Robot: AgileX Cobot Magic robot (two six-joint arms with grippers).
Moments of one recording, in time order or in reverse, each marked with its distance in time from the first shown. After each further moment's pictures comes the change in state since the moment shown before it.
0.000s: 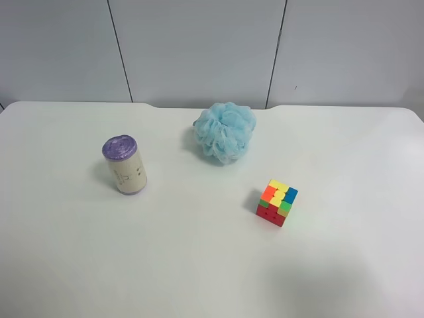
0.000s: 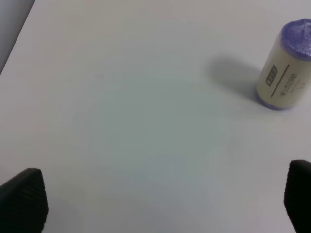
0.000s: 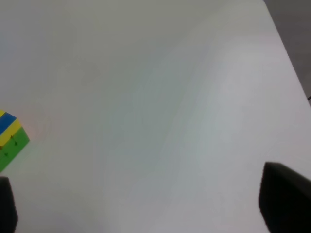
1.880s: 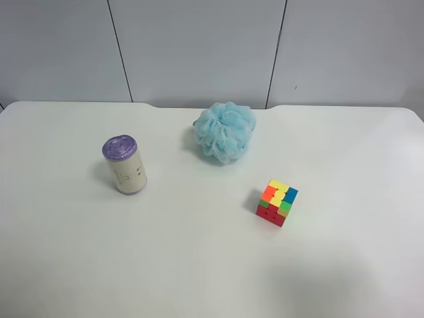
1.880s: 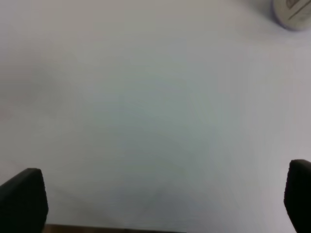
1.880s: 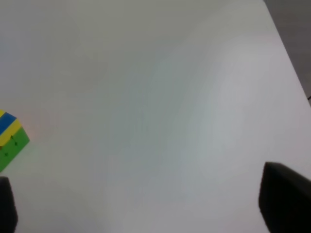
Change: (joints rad) left arm 0.000 0.721 -0.332 -0.008 0.130 0.002; right arm 0.000 0.000 0.000 0.000 0.000 0.000
